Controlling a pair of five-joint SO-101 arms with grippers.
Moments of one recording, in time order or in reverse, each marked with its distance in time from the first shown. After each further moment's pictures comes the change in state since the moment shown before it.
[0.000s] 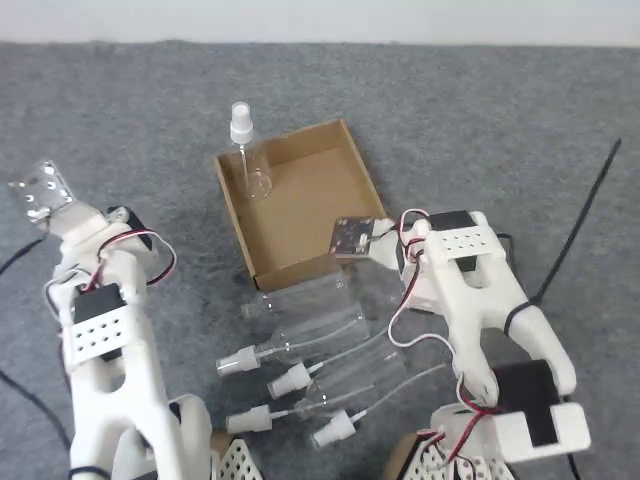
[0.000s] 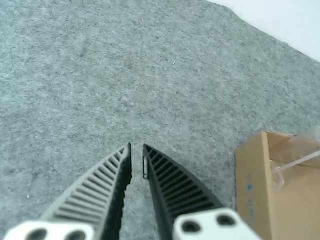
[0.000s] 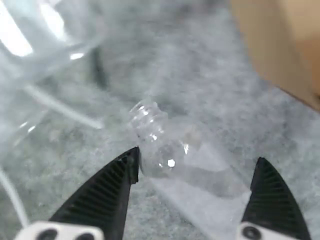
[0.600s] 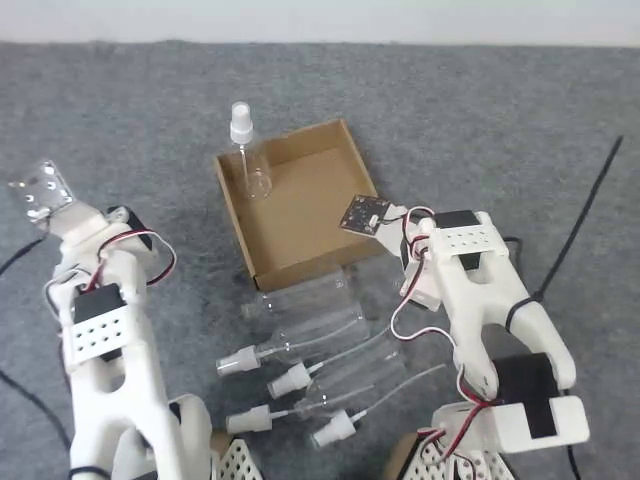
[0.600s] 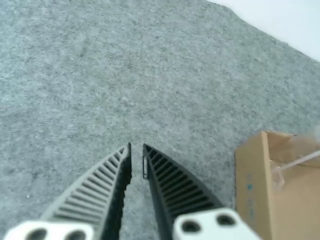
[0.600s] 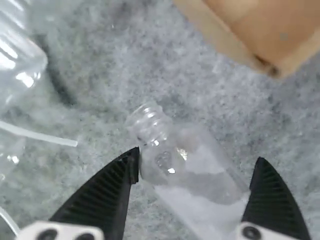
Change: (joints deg) left arm 0.0 0.0 0.0 0.0 0.0; right arm 1.1 1.4 -0.2 -2.4 -9.4
